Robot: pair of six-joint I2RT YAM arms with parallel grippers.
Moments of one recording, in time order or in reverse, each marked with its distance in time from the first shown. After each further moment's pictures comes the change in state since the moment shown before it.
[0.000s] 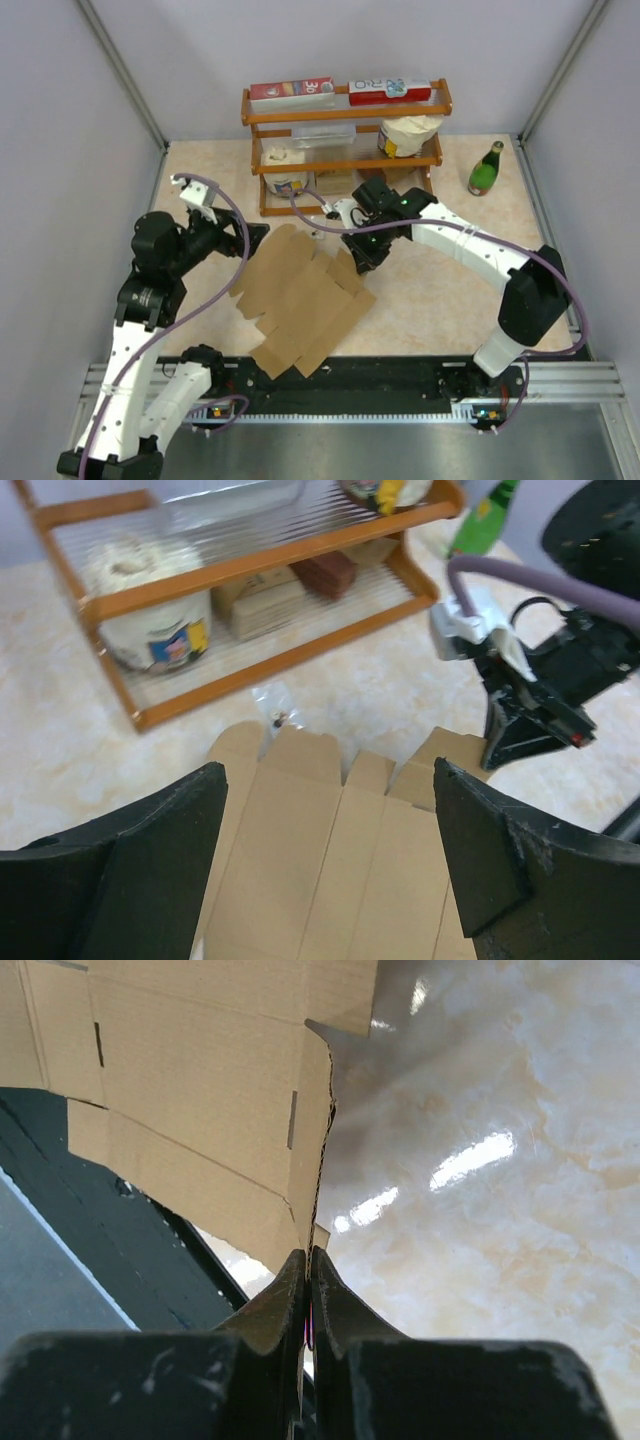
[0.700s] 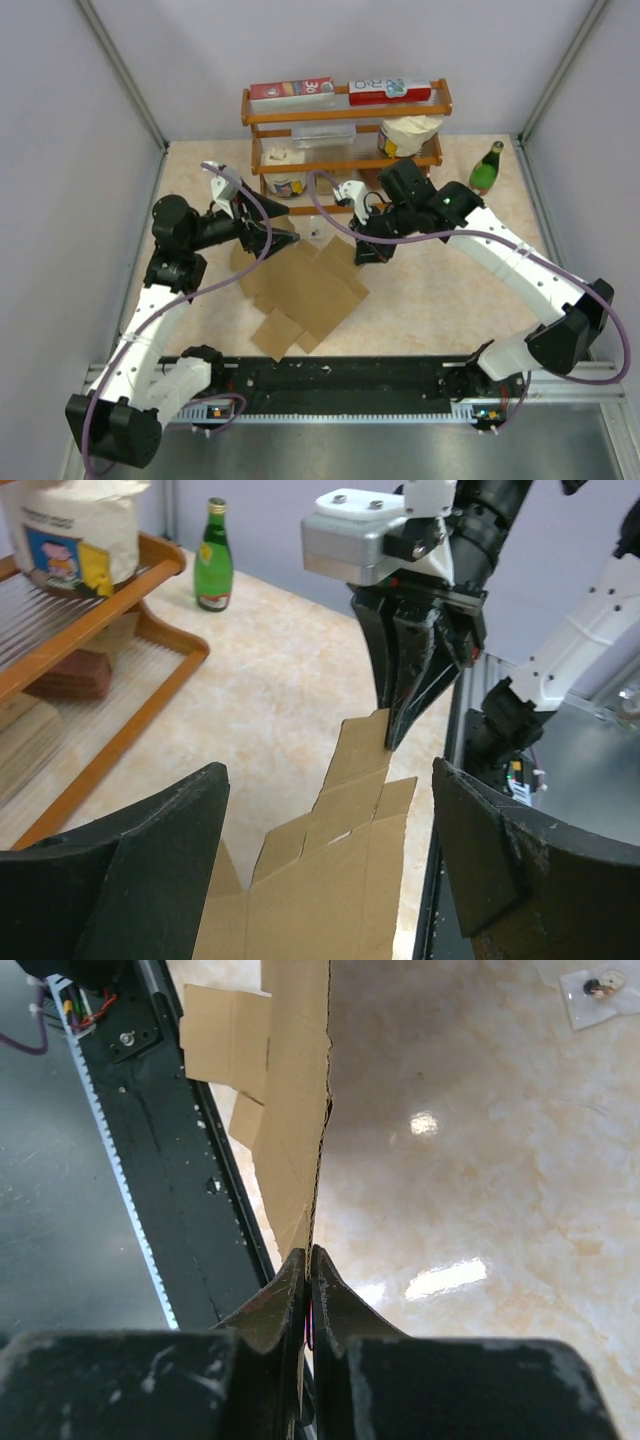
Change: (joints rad) left arm -0.010 0.203 -0.109 0.600 0.654 -0.155; right arm 0.000 -0.201 0.095 -0.066 -0.162 -0.105
